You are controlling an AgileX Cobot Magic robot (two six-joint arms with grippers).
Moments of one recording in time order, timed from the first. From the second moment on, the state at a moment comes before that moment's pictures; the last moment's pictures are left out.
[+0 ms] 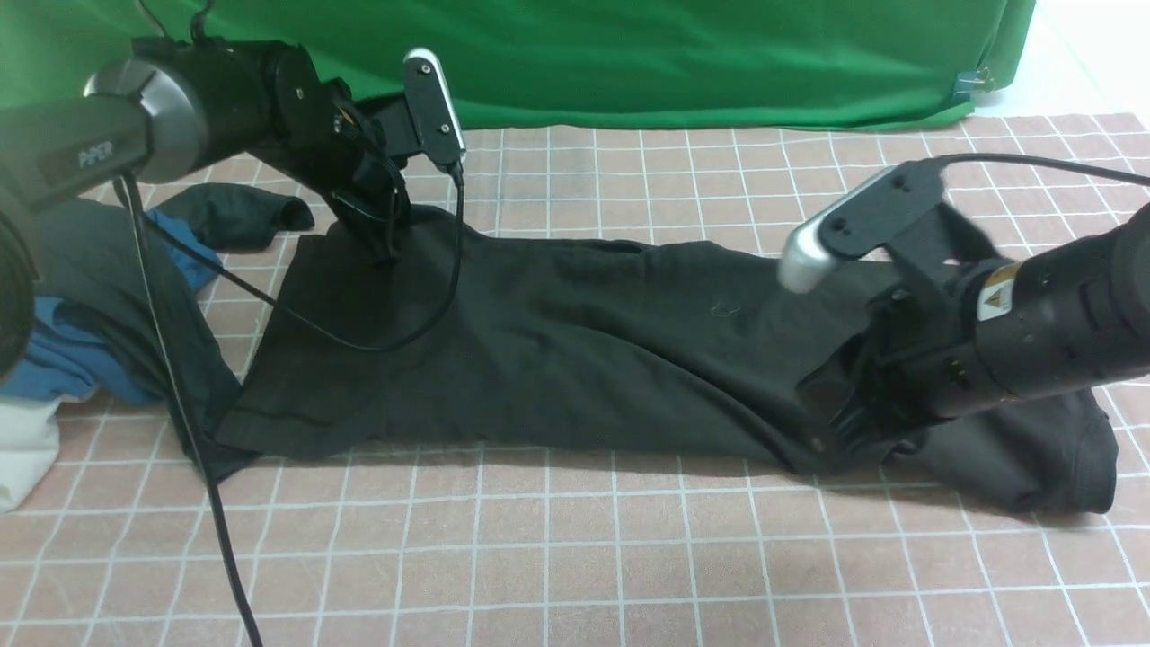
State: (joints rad) right arm 0.42 1.42 -0.92 0.24 0.63 -0.31; left arm -0.12 2.12 -1.64 -0.08 0.52 1.18
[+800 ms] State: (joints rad) right arm -0.14 1.63 -1.00 0.21 0.76 -0.07; left arm -0.27 1.54 -1.29 -0.18 0.65 0.63
